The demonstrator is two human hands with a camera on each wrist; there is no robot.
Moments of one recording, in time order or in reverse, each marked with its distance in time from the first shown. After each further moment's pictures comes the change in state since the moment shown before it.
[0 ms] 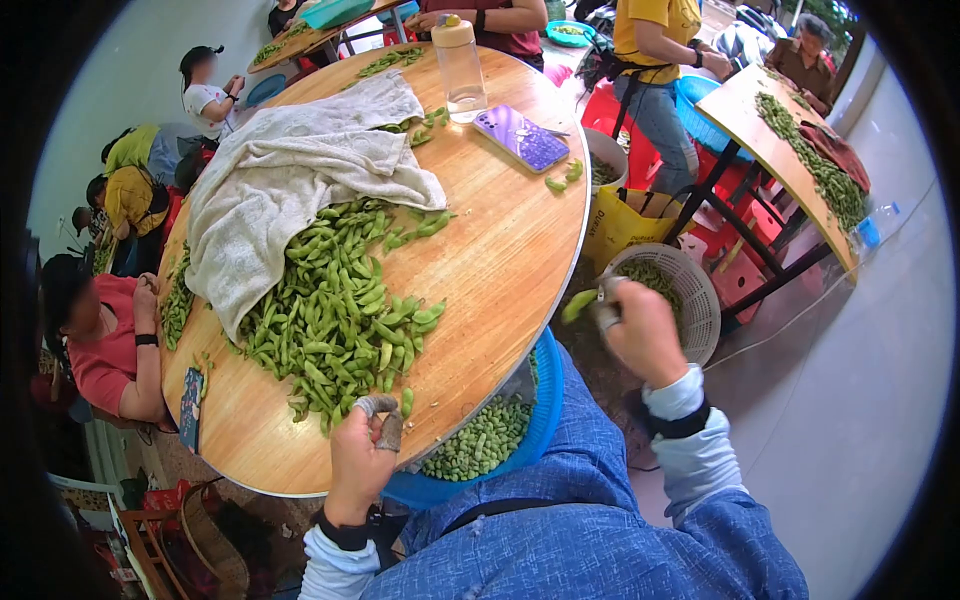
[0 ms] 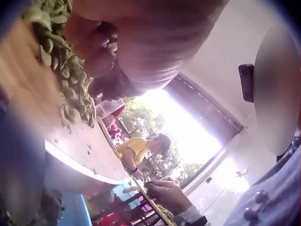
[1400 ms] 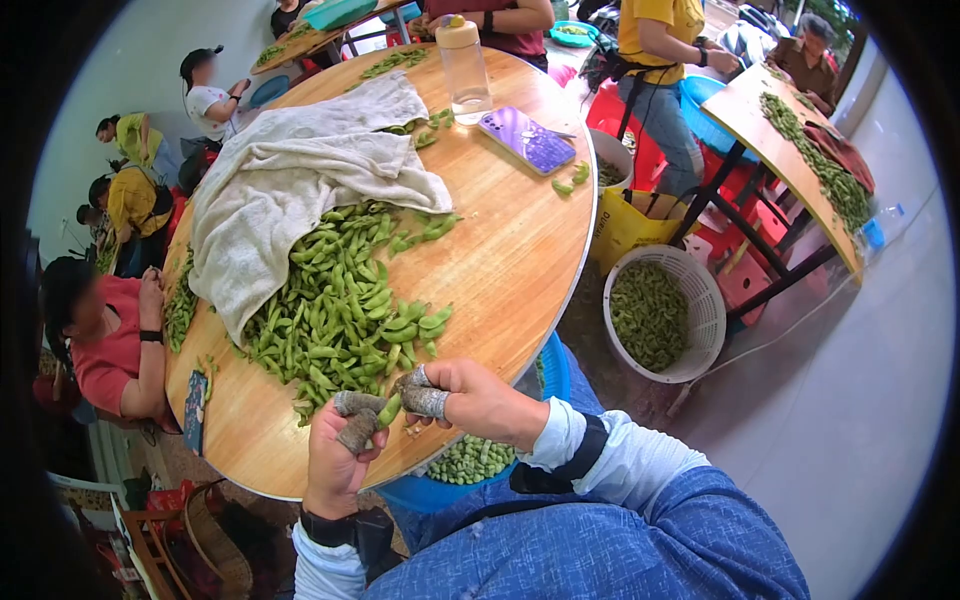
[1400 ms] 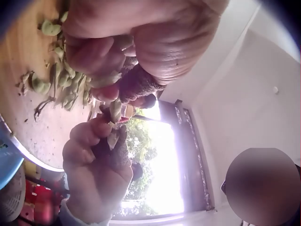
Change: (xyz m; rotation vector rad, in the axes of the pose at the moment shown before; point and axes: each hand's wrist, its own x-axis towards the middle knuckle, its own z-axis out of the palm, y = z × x) left_hand 0.012 0.010 -0.027 -1.029 -0.171 -0.280; right_hand -0.006 -0.123 0.078 1.201 -0.930 0.302
